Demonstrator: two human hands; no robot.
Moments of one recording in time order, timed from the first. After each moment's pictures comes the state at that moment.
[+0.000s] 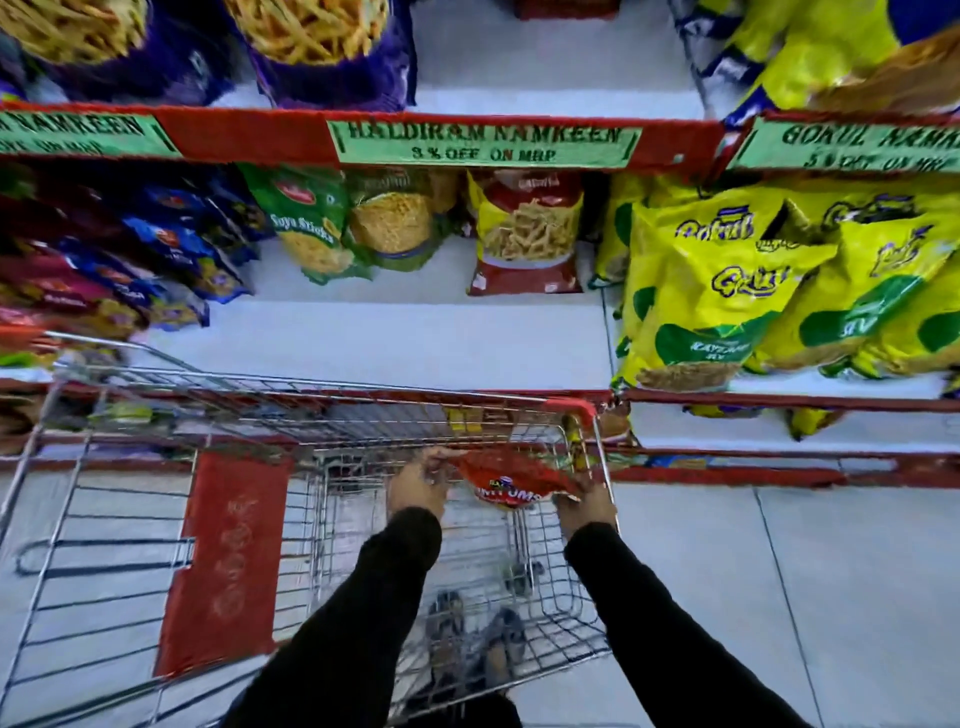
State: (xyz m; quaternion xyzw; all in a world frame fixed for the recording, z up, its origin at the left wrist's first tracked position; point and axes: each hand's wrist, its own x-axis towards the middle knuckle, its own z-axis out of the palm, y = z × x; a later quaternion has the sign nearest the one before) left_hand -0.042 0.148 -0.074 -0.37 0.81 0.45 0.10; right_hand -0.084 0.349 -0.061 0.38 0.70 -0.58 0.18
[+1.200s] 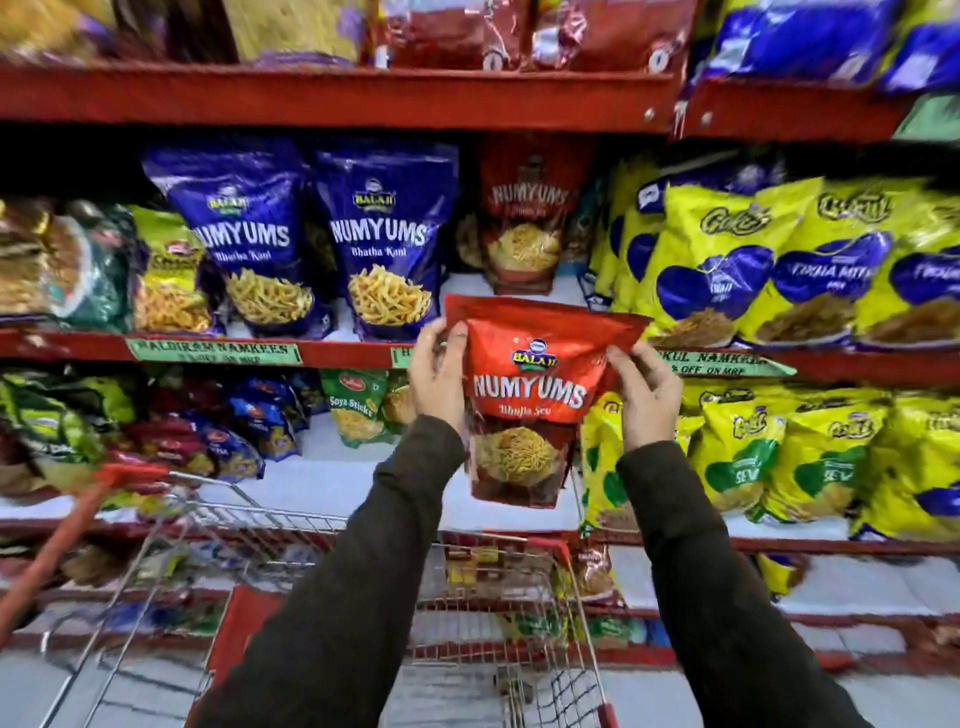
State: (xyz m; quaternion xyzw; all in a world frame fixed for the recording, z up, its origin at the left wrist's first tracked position) left_hand -0.120 0.185 0.296 -0.09 0.56 0.77 -0.31; right_hand -0.155 0.369 0.282 -0.01 0.57 -0.80 -0.17
